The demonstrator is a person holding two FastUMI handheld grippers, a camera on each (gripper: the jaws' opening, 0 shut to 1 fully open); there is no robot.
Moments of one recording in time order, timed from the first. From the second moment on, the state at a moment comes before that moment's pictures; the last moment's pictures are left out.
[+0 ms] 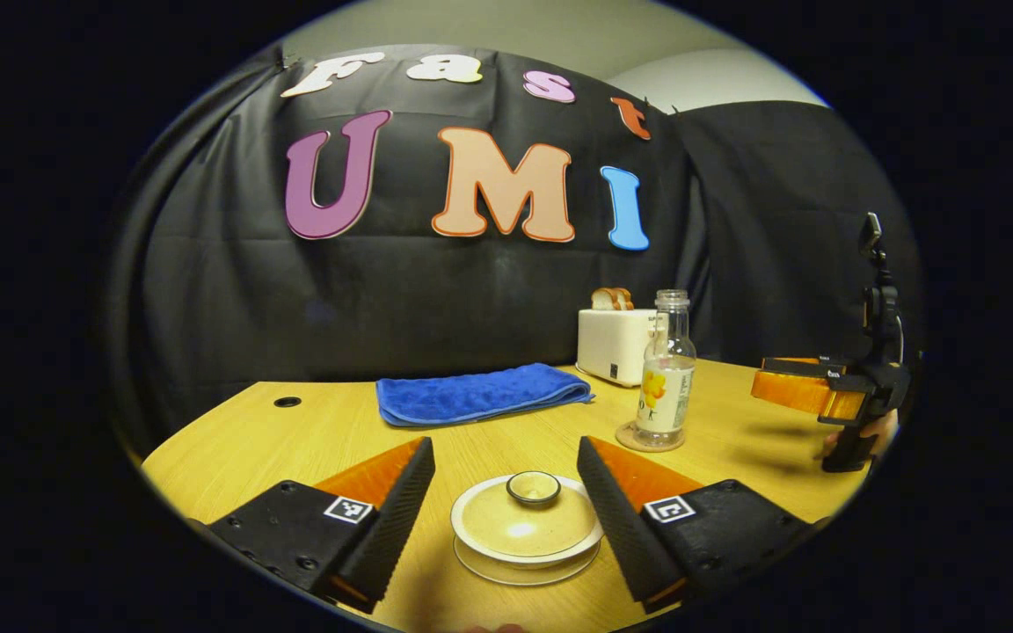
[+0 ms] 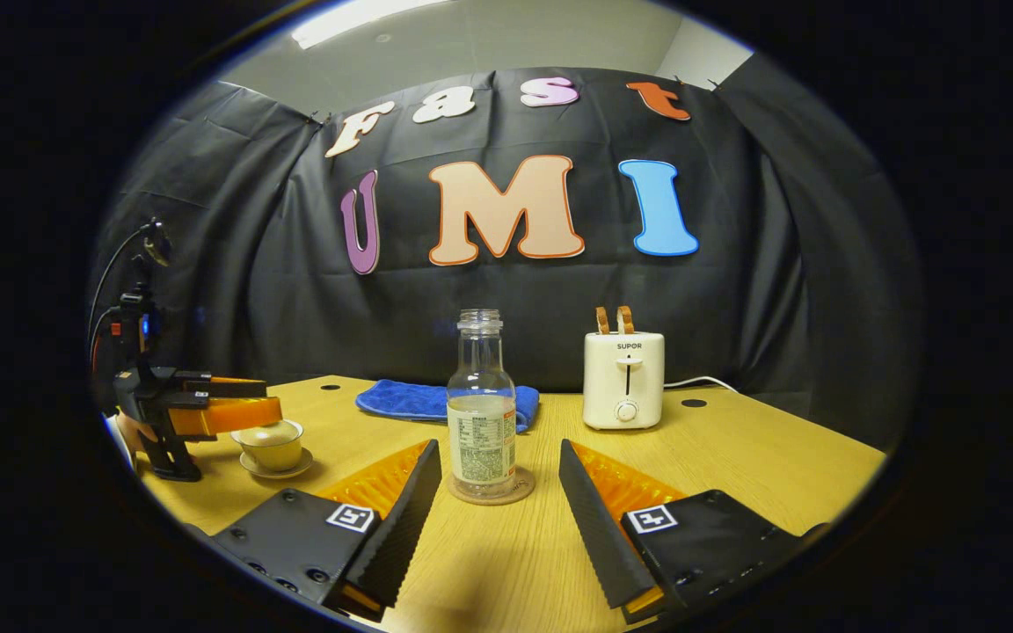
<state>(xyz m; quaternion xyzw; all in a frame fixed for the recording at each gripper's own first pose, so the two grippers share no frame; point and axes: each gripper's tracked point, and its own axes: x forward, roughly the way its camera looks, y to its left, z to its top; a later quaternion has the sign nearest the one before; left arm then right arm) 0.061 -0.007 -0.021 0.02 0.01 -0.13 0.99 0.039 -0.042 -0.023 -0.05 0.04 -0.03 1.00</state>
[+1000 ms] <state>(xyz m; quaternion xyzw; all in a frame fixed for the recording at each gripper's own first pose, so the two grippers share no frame) 0.023 0.090 -0.019 0.02 0.00 0.13 0.99 0.038 -0.071 -0.018 -0.06 0.03 -0.11 0.99</state>
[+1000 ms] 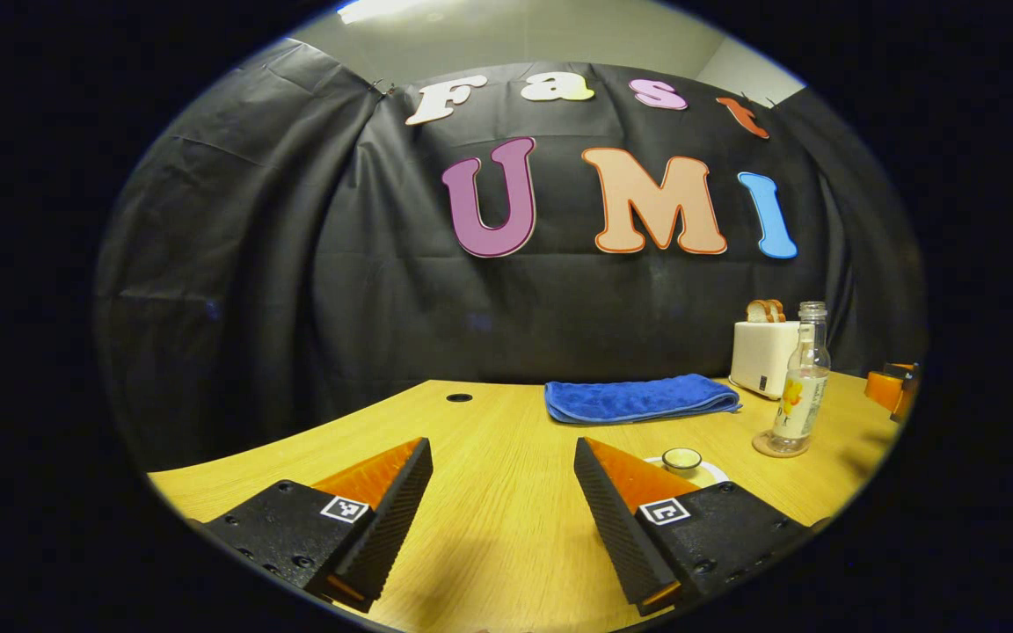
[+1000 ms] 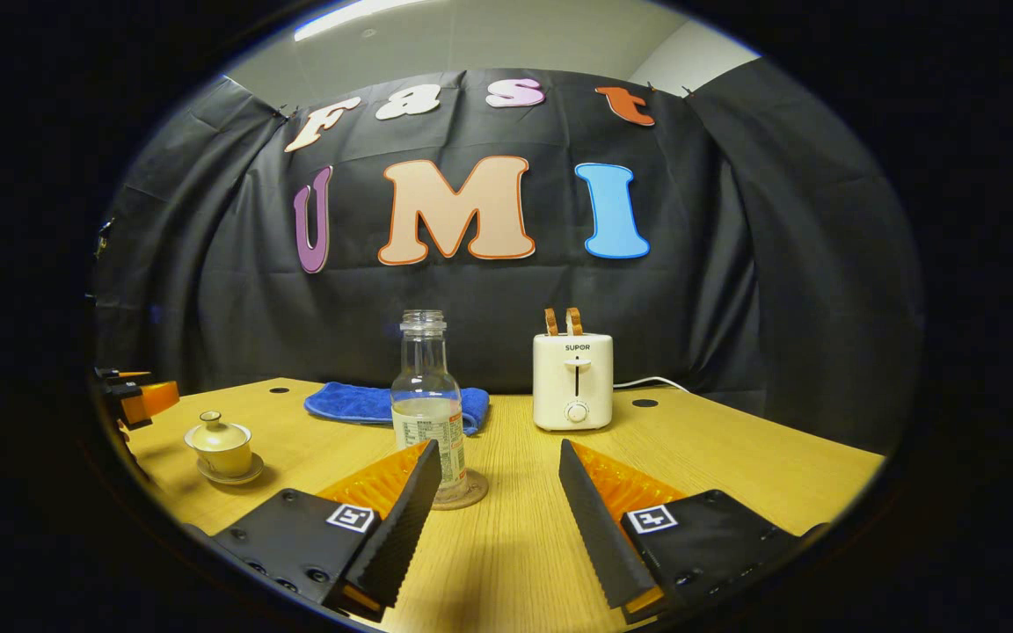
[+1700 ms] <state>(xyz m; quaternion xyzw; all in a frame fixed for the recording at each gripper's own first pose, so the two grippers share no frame) 0.022 0.087 -0.021 0.02 0.00 0.13 0.99 0.038 -0.068 -0.019 -0.06 0.03 -0.10 0.99</state>
